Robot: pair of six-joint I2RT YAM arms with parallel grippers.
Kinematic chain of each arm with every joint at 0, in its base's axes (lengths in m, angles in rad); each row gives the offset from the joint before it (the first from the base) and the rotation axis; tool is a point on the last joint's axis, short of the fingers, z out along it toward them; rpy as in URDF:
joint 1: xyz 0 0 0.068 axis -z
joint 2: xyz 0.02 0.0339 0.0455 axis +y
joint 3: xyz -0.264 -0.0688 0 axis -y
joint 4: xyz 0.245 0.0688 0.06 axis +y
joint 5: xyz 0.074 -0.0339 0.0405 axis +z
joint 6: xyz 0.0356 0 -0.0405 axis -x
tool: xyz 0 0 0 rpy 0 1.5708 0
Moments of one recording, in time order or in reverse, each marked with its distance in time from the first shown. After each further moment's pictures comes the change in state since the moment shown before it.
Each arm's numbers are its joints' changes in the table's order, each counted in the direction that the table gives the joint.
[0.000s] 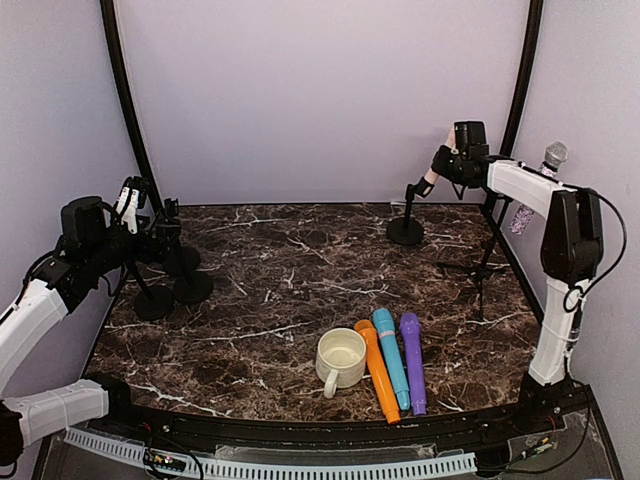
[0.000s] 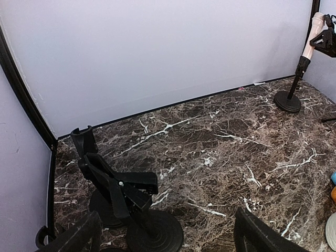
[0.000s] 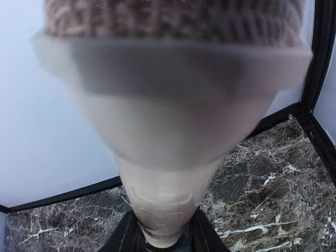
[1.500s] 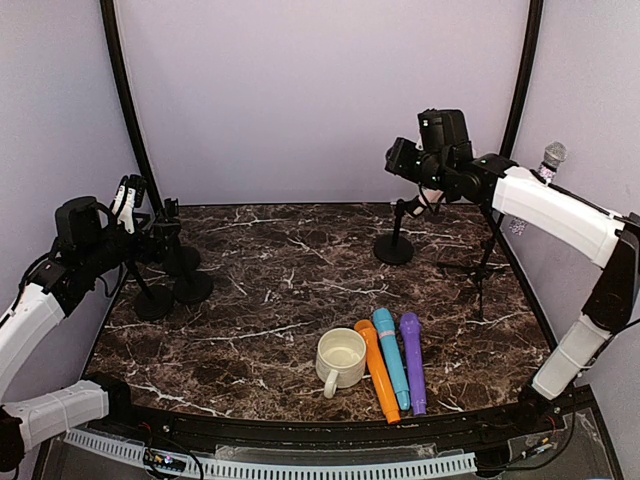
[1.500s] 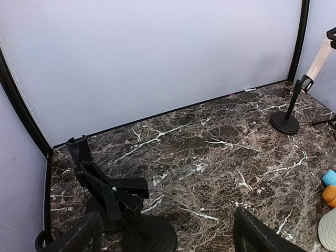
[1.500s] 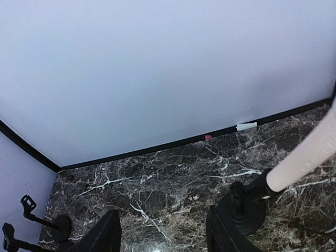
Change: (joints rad) left arm 0.000 -0.035 0.000 -0.001 -0.043 0.000; right arm -0.441 -0.389 -0.219 0.074 -0.276 -0.072
